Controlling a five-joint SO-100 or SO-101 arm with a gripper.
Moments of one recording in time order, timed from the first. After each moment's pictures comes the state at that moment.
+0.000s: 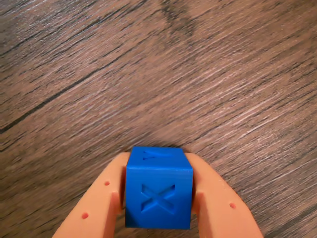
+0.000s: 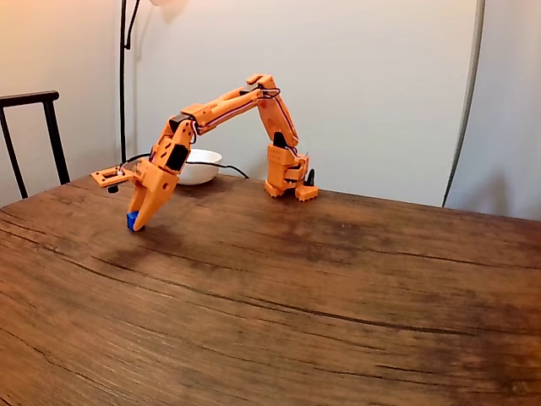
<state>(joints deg) 38.4 58.8 82.6 35.9 98.2</state>
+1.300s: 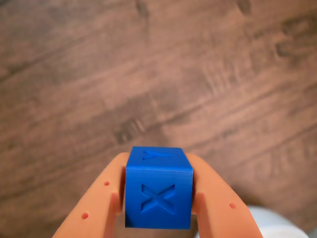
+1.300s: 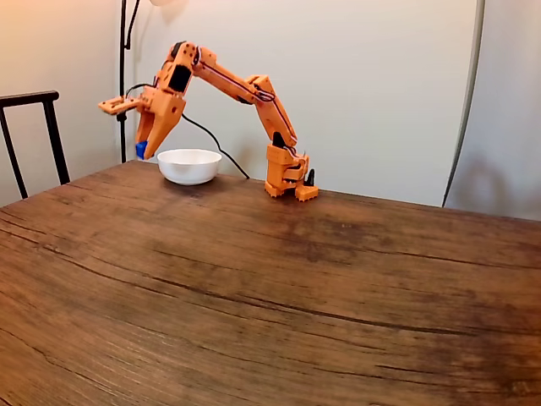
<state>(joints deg) 43.3 58.4 28.5 96.0 110.7</state>
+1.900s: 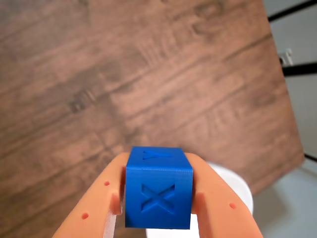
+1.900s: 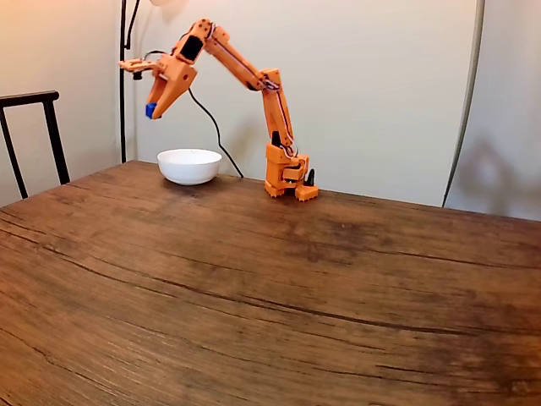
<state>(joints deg) 55.4 79.9 41.7 97.4 120.1</state>
